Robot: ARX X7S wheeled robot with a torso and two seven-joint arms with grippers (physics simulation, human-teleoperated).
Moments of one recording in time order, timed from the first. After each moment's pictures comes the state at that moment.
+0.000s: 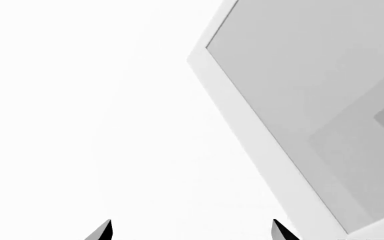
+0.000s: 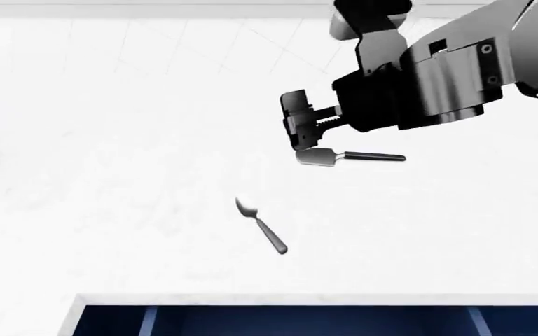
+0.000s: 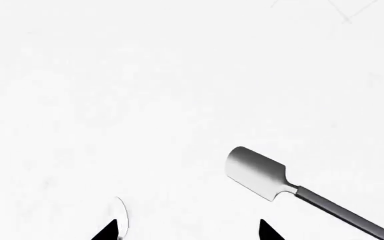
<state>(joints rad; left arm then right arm) 0.79 -0.61 -1.86 1.05 -0.84 -0.34 -0.18 1.73 0.44 -0.99 0.46 1.86 1.26 0.57</state>
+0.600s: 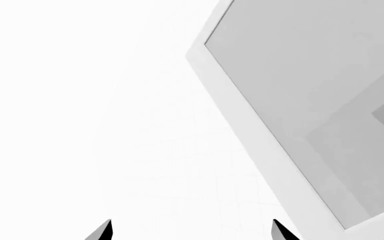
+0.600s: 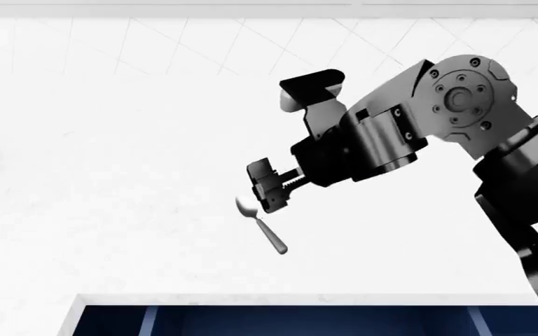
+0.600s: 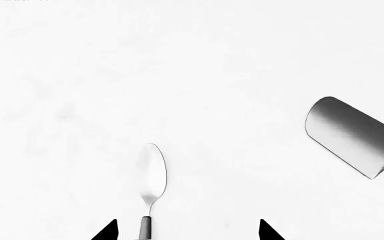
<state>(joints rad) 0.79 -0.60 -1.81 1.05 -0.80 -0.32 -0.19 1.62 0.33 -1.08 0.48 1.80 1.28 0.44</state>
